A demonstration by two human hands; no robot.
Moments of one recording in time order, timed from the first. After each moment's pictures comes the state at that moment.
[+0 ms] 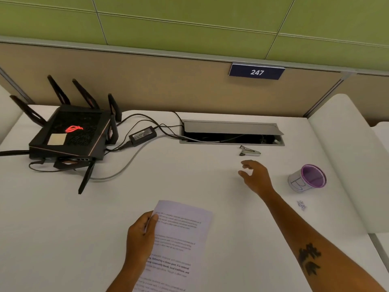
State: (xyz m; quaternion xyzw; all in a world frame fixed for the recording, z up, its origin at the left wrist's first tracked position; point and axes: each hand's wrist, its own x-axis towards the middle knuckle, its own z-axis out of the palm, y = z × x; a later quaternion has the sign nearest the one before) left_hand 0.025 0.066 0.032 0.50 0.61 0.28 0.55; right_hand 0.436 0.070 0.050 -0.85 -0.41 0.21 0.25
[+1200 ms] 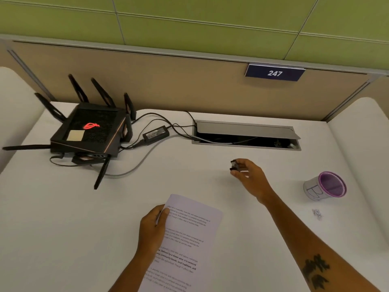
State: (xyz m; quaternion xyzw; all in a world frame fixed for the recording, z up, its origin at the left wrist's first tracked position) left_hand 0.040 0.088 0.027 0.51 0.61 0.27 0.54; right_hand 0.392 0.094 0.074 -0.75 -0.42 0.35 0.37
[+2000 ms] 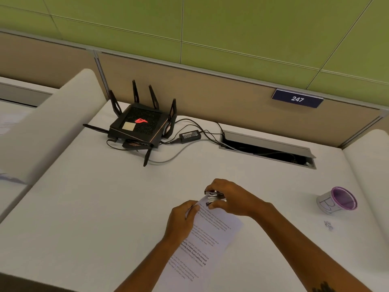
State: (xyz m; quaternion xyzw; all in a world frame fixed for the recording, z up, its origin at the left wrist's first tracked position) left_hand 0.002 0.037 0.063 0.62 0.52 0.30 0.51; right_hand 0.223 0.060 0.148 -0.56 -0.77 0.30 0.07
